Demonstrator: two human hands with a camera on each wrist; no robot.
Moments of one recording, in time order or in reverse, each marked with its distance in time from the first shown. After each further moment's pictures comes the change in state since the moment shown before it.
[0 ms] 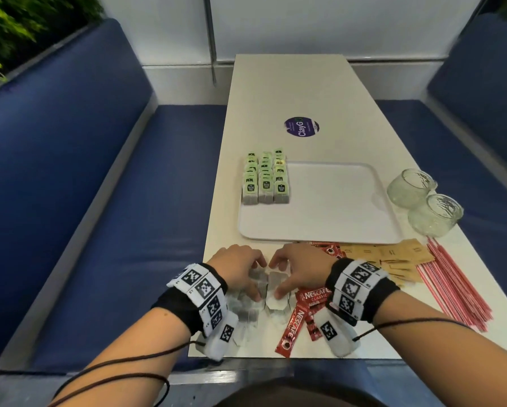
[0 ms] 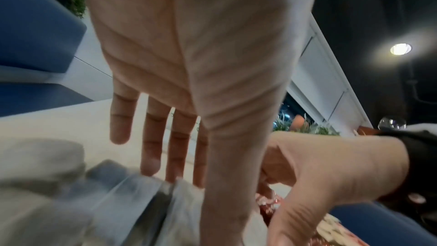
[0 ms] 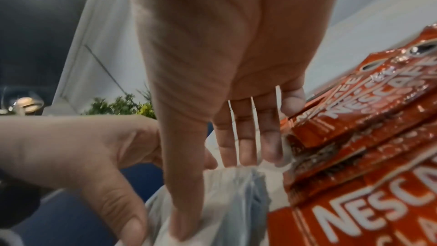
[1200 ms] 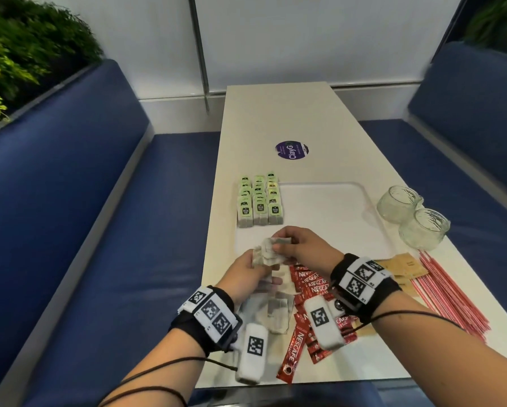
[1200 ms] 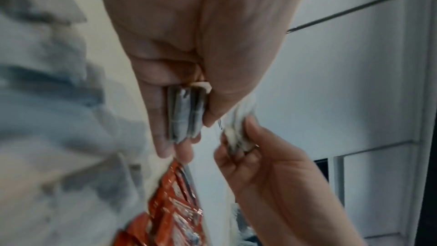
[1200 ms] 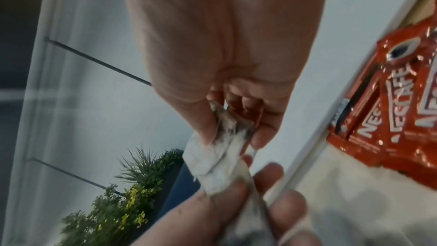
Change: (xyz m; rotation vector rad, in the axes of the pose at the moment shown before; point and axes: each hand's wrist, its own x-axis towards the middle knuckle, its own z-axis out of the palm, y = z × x) left_hand 0.014 0.026 0.006 -1.310 0.181 -0.018; right_hand 0.007 -0.002 -0.035 0.894 0.339 -0.025
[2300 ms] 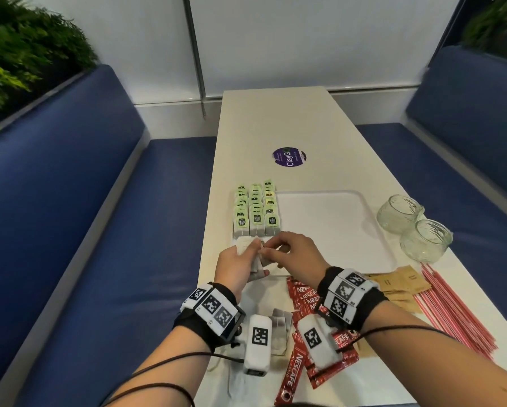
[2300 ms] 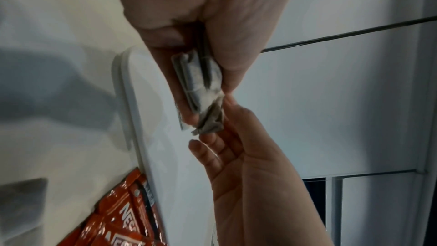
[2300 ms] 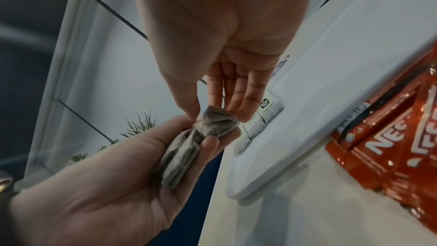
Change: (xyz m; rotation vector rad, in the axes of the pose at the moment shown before) left_hand 0.040 0.019 -0.002 -0.195 0.301 0.091; right_hand 0.021 0.001 0.003 -0.324 0.203 -0.159
